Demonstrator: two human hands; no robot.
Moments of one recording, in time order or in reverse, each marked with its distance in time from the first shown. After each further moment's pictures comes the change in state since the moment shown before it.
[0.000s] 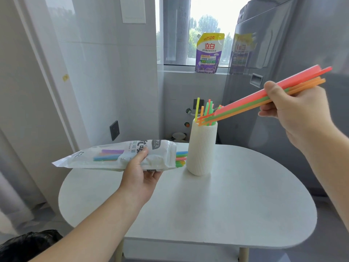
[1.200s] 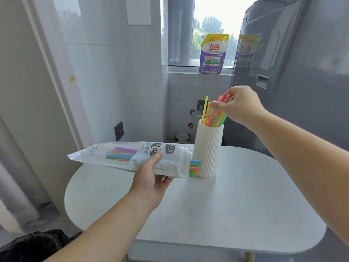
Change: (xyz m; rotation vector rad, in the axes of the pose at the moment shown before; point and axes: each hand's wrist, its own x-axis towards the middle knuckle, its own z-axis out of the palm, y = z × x) left_hand -0.011 -0.007 0.004 0.050 -0.038 -0.044; right_hand 0.039 0.029 0.094 -0.628 -0.305 -0.095
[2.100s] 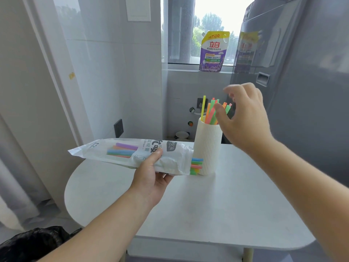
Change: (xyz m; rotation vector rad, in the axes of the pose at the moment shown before) left_hand 0.000 0.001 0.000 0.034 -0.014 -0.020; right_hand -0.063 0.004 0.007 -0.066 0.281 -0.377
